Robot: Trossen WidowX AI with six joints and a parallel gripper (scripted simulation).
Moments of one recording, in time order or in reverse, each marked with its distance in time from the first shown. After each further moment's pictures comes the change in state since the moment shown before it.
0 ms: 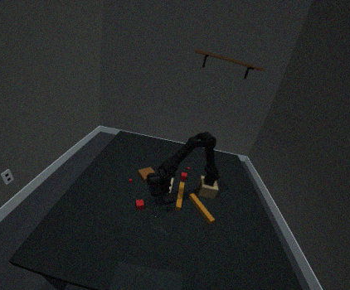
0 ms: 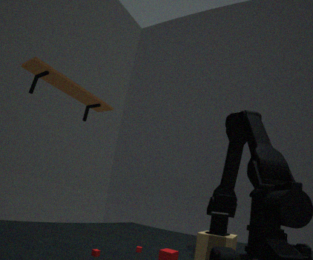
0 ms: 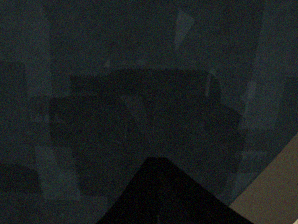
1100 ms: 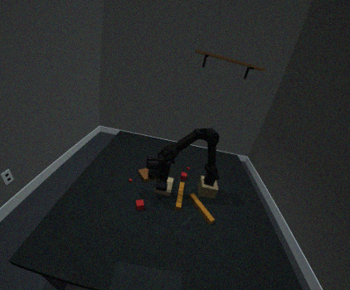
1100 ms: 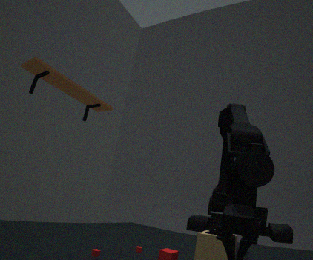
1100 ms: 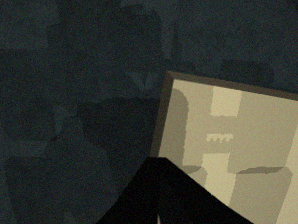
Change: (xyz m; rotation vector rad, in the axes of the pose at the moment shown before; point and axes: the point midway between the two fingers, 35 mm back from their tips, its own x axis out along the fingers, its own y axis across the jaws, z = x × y) arm -0.054 -0.051 -0.004 0.448 -0.012 -0.002
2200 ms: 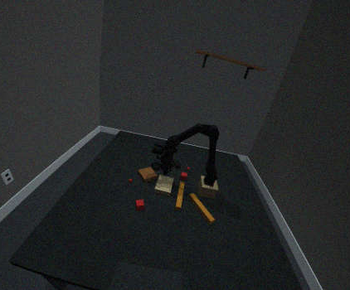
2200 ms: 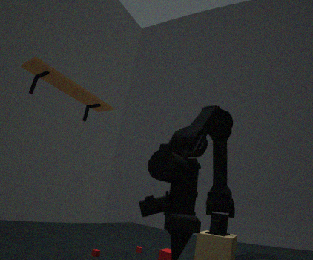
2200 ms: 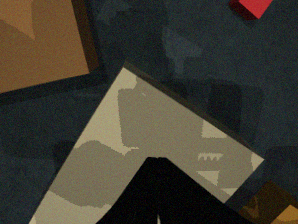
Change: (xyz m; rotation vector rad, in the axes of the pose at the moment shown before) arm -0.002 -0.124 -0.012 1.148 0.001 -0.007
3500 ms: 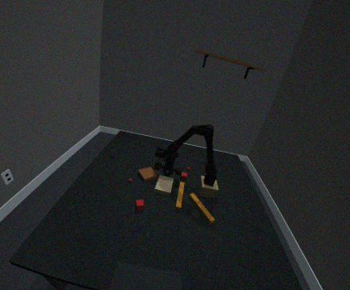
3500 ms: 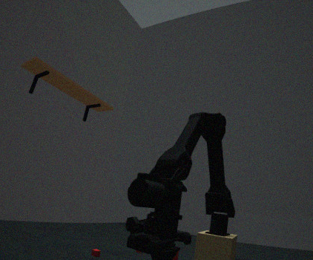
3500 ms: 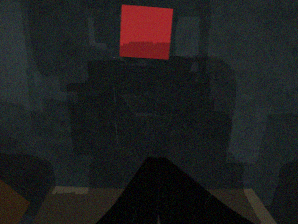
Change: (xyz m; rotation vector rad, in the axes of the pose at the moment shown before) arm 0.055 -0.036 0.029 0.527 -0.002 -0.003
